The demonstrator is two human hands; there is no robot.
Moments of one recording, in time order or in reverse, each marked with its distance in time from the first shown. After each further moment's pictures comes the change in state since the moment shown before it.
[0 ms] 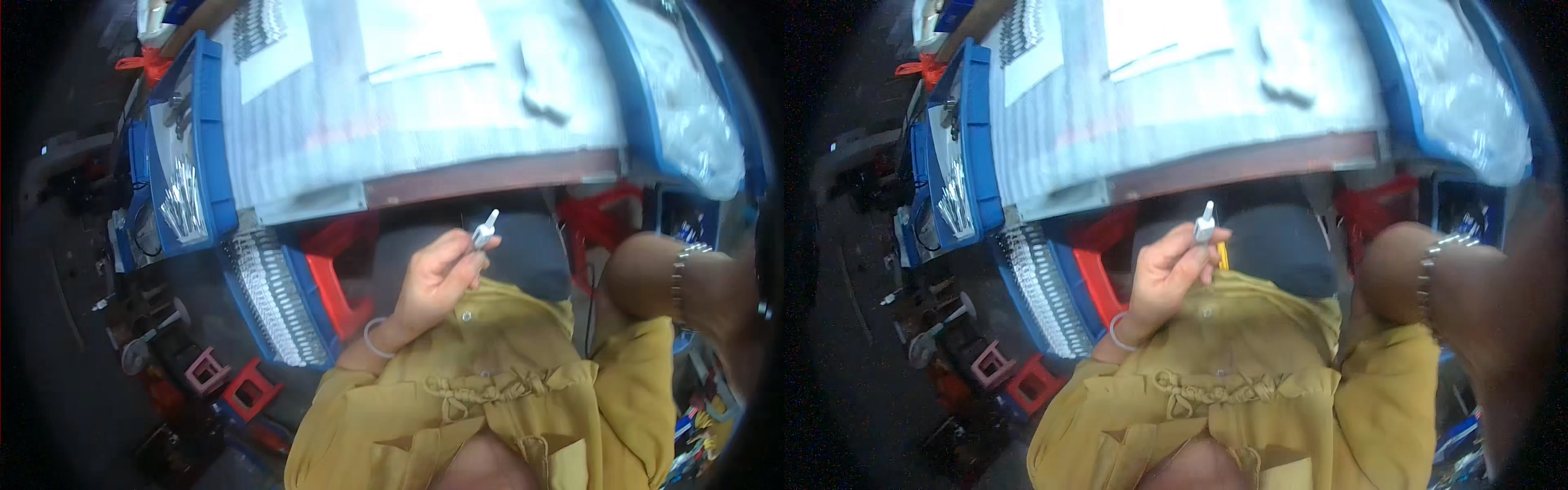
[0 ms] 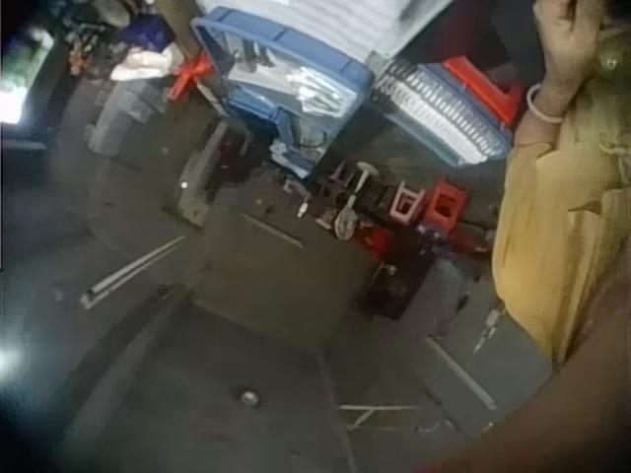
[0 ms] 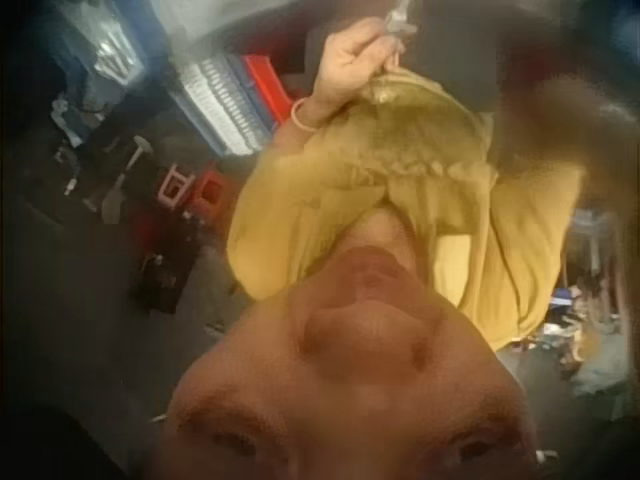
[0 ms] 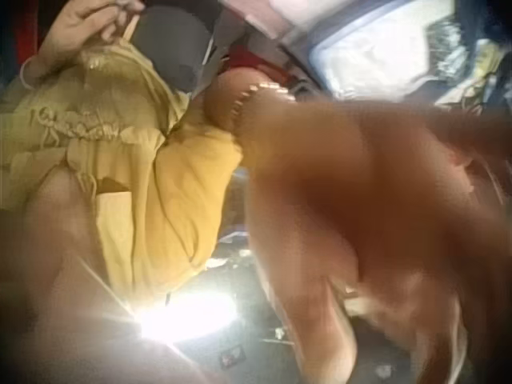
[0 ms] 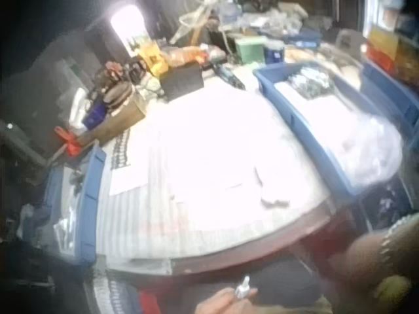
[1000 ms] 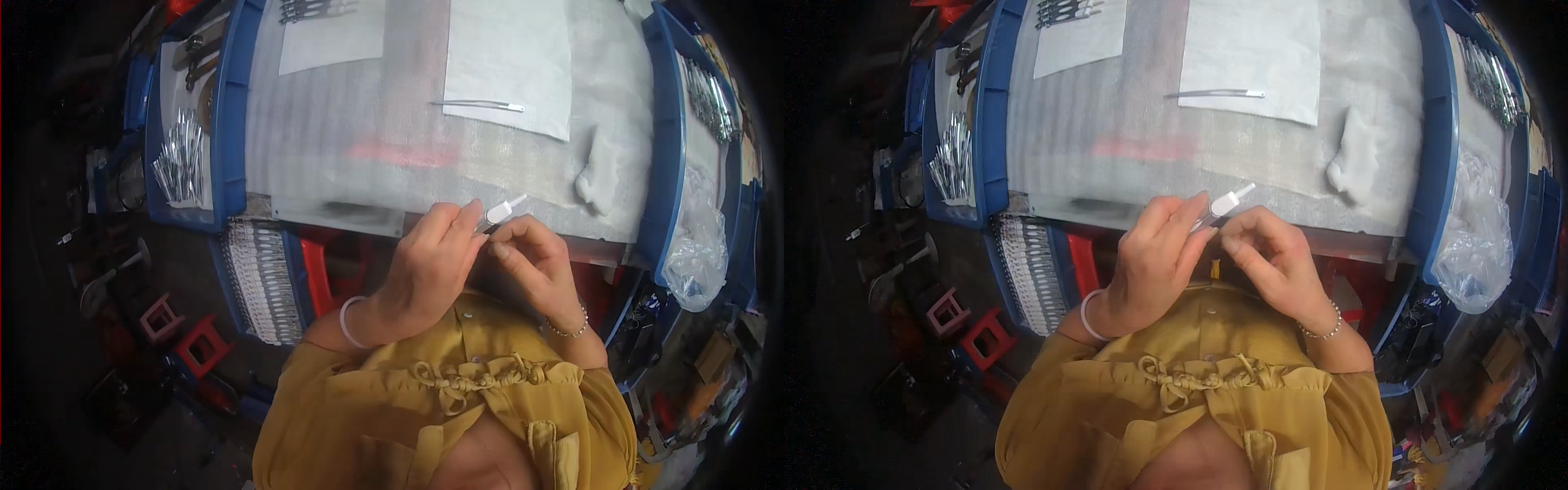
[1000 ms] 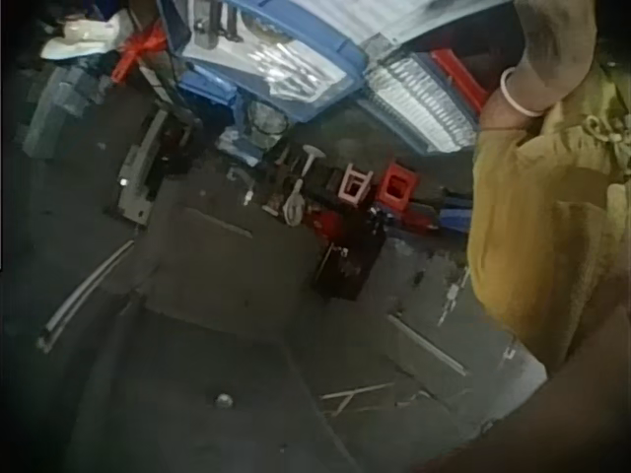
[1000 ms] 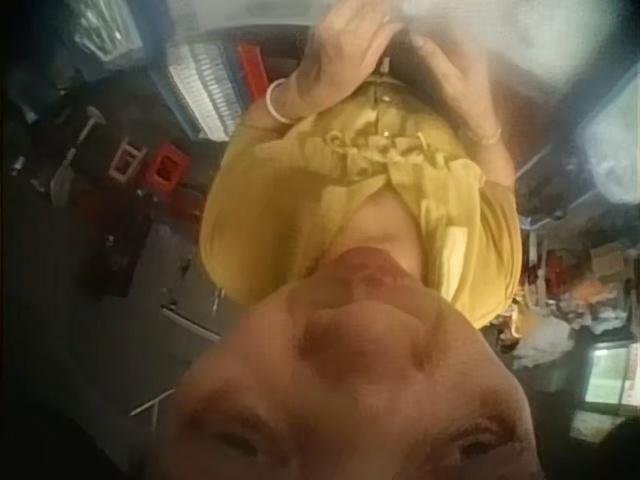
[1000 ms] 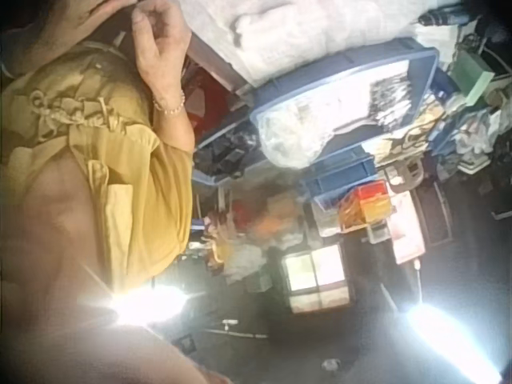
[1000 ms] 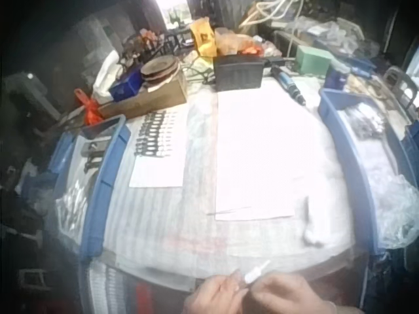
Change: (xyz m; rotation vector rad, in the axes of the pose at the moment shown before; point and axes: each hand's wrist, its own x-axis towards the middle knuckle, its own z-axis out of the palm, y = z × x) left_hand 0.051 0.049 -0.059 0.812 0.362 0.299; right_hand 0.032 0.091 0.335 -0.174 -0.564 0.682
